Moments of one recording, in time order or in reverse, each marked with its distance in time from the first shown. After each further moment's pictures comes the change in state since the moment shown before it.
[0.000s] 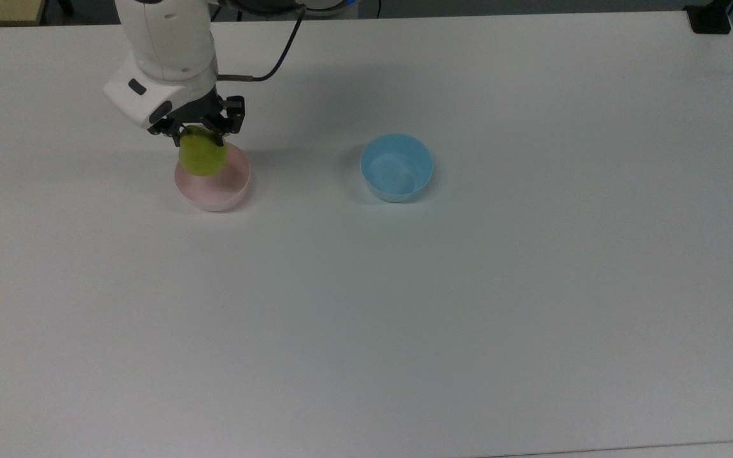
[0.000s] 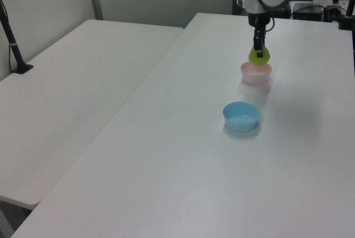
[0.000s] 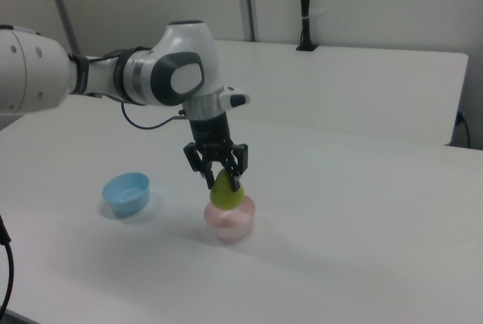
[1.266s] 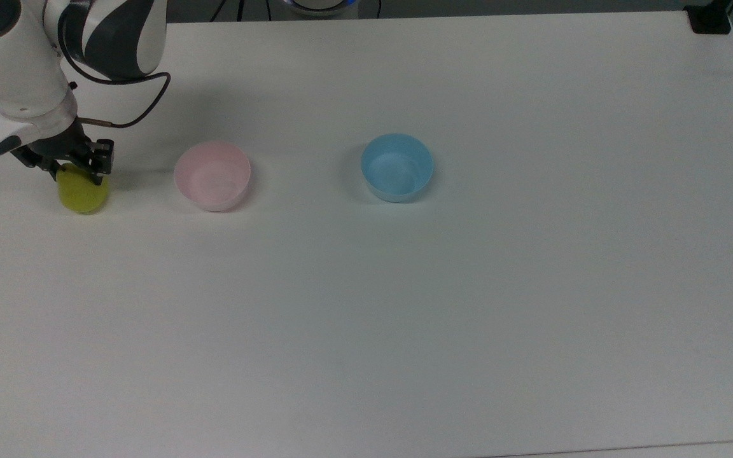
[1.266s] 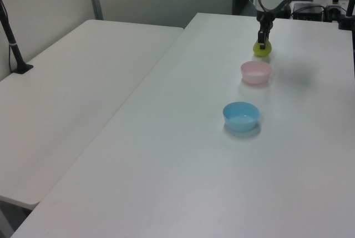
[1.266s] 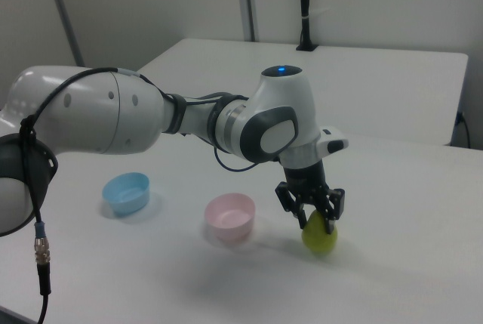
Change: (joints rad) arm -0.281 0.265 -0.005 0.180 0.000 0.220 -0.148
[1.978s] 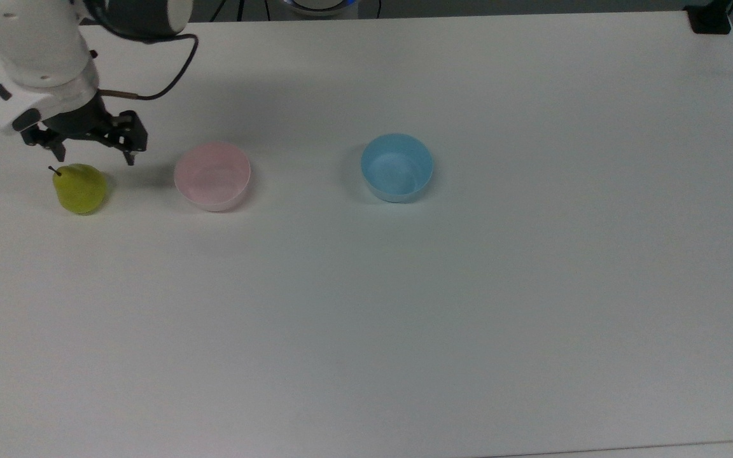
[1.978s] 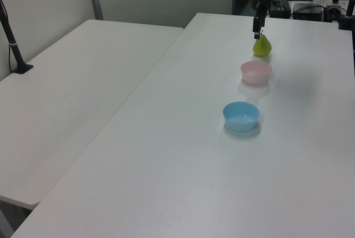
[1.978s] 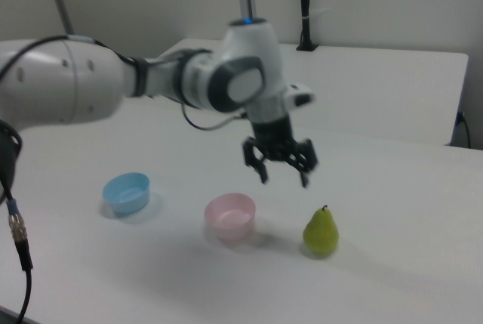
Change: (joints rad) arm 0.083 -0.110 0.022 0.033 0.001 -0.156 0.035
